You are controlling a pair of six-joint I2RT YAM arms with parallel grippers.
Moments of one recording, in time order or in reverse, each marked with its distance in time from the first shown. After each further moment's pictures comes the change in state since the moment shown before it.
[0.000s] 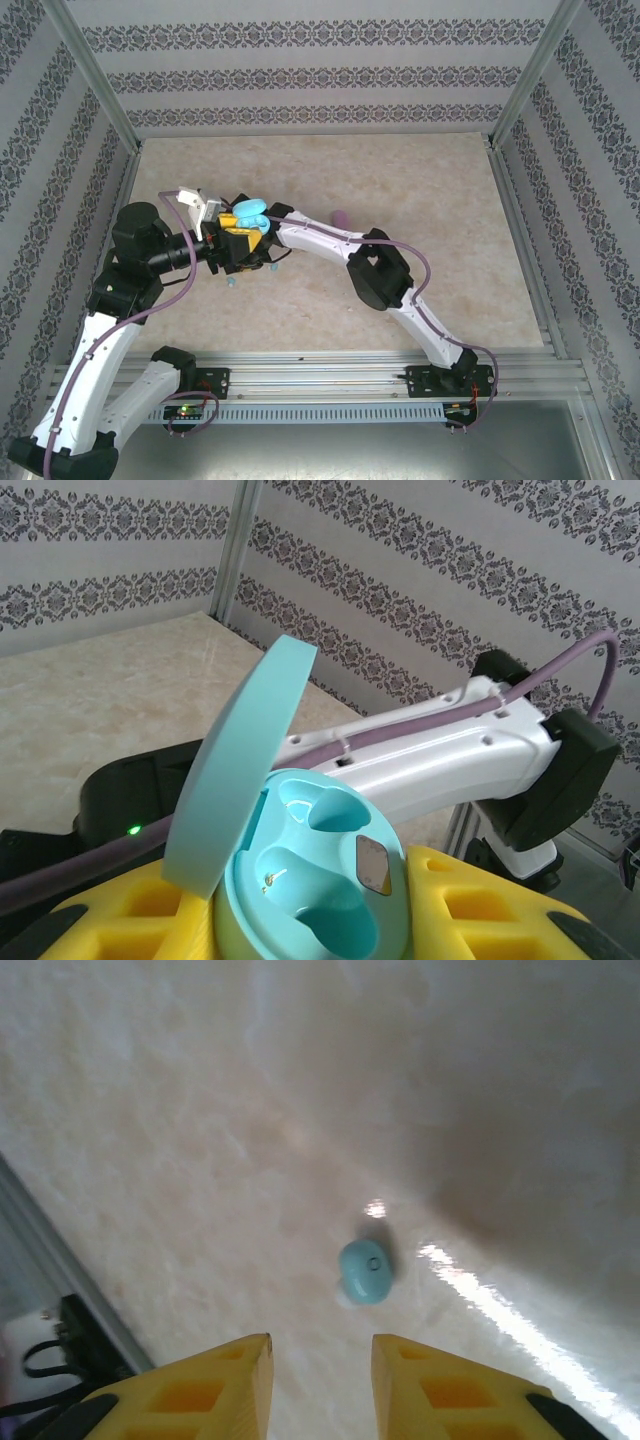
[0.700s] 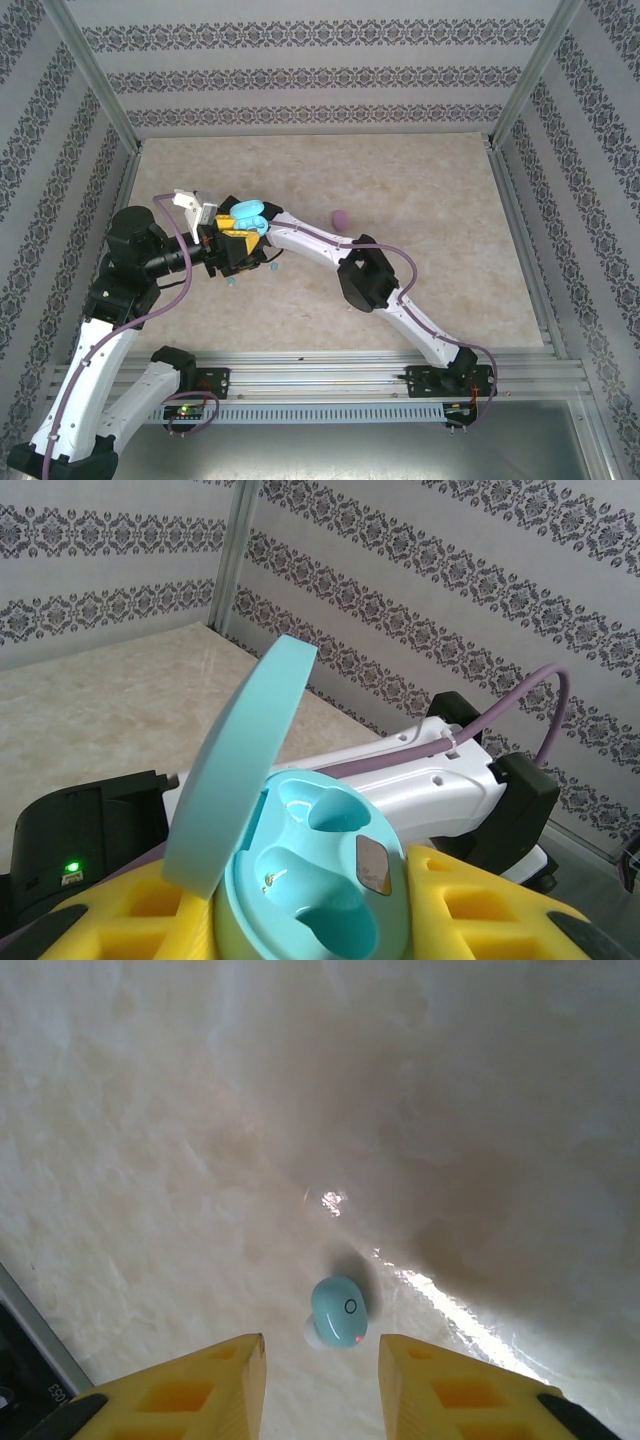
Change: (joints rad) left arm 0.000 -0.028 0.000 0.000 0.000 -0.004; right arm 0.024 0.134 0.242 -0.169 0.067 -0.080
